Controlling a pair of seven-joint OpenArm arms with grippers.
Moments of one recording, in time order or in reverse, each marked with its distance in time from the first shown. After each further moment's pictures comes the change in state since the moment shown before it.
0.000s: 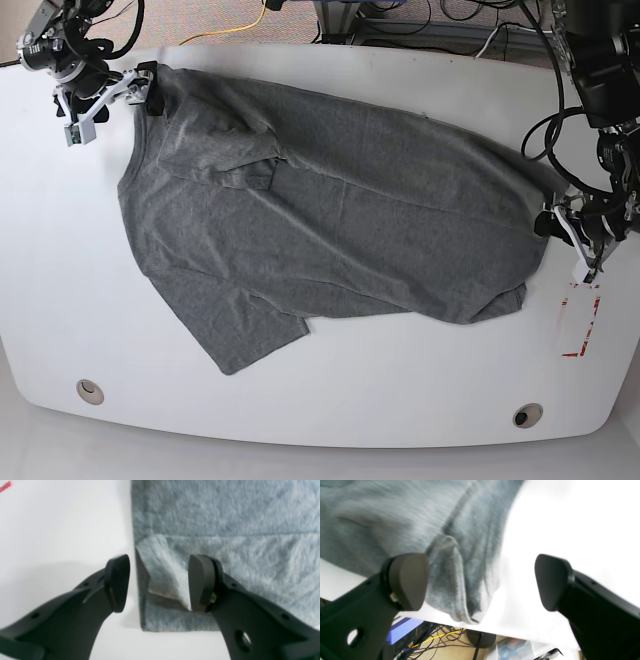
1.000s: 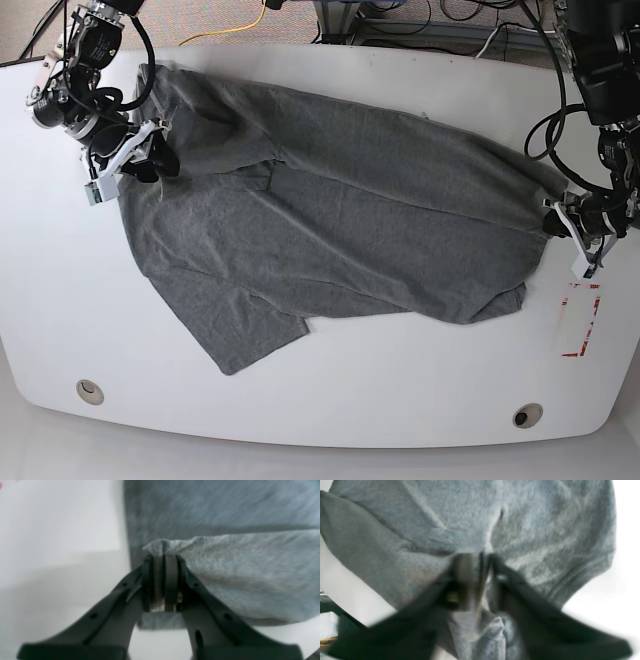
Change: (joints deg) left arm 1.4 -0.5 0.7 -0.1 -2.1 0.2 1.3; right arm 11.6 3.2 -10.0 -4.5 9.1 -0.1 -0.5
